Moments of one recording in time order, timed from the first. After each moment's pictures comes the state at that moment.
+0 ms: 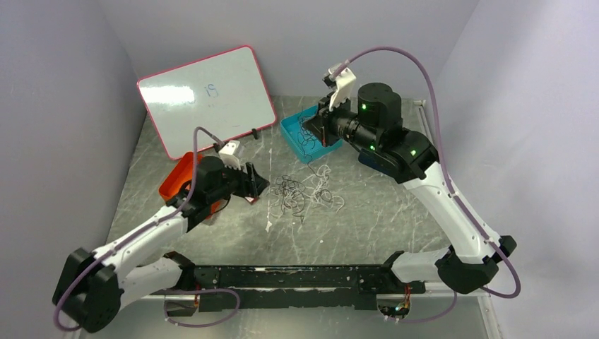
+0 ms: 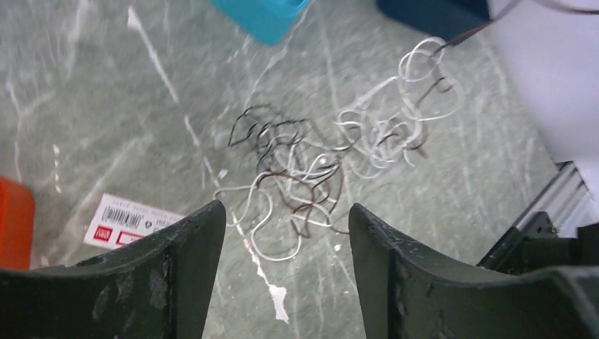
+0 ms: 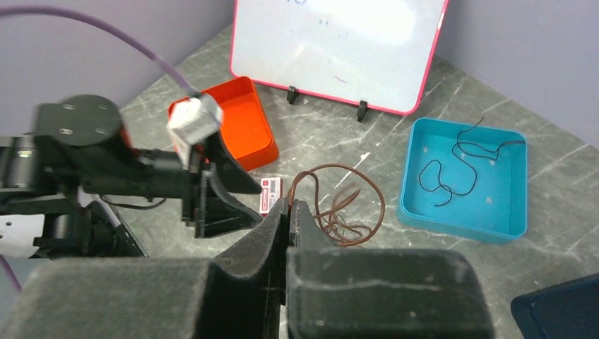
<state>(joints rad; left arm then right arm) -0.54 1.07 0.56 0.07 0.16 -0.45 0.72 1.28 1.68 -0.65 -0.11 0.08</state>
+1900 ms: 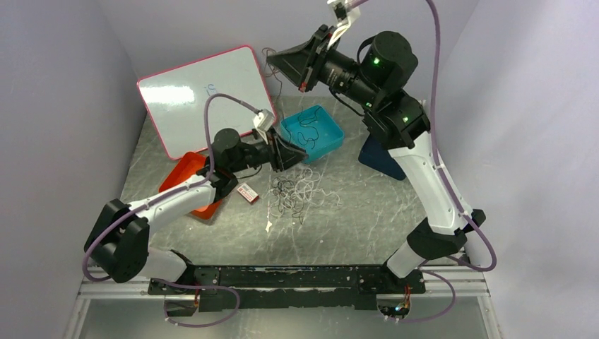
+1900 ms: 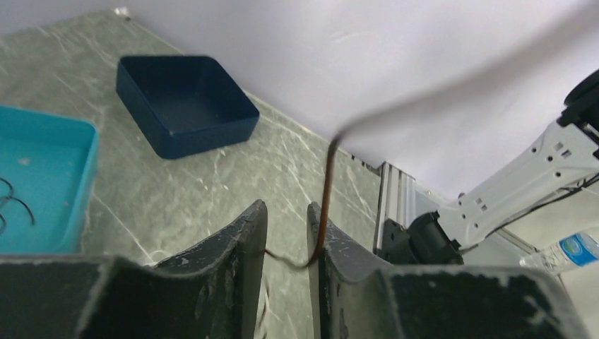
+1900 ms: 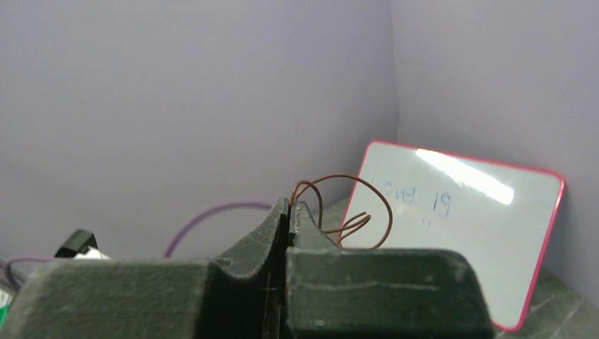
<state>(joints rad) -0.64 1.39 0.87 0.63 0.60 -0.51 0.72 1.59 2.18 -0.38 -0.36 0.30</state>
